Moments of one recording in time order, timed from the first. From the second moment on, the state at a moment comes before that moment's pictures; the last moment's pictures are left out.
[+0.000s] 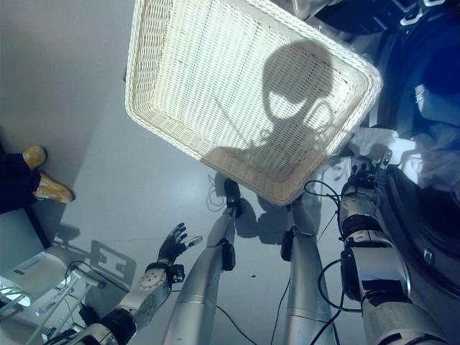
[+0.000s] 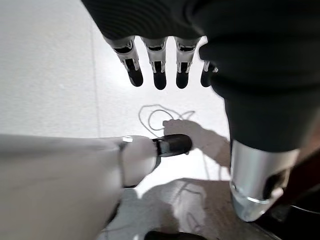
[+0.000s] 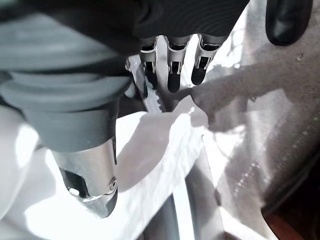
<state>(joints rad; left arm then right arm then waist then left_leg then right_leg) -0.37 0.36 -0.56 0.69 -0.69 -0.23 0.28 -1.01 -0.49 -0.12 1.17 1.76 -0.37 -0.16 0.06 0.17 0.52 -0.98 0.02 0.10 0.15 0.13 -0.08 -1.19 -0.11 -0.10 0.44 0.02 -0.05</state>
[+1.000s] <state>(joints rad) -0.37 0.49 -0.56 0.55 -0.73 -0.16 0.31 -1.03 -0.60 -0.11 1.10 1.55 -0.36 -0.18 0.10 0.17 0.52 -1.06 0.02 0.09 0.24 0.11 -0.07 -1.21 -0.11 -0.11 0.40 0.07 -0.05</state>
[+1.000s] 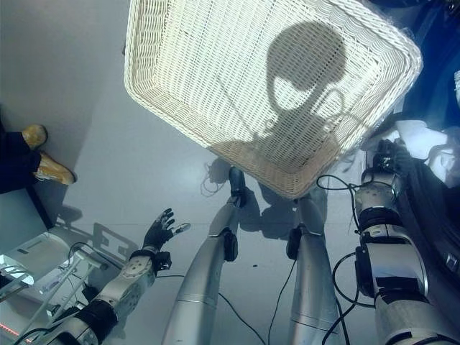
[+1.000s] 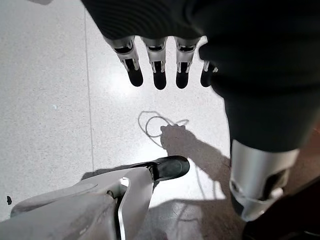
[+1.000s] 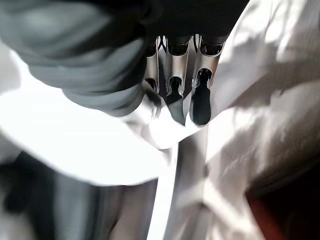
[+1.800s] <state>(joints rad) -0.33 0.50 -0.49 0.59 -0.73 -0.14 0.24 -0.91 -0.75 -0.11 0.91 1.52 -0.47 -0.19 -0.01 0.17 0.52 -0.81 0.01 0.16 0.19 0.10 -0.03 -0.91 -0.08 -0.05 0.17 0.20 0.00</state>
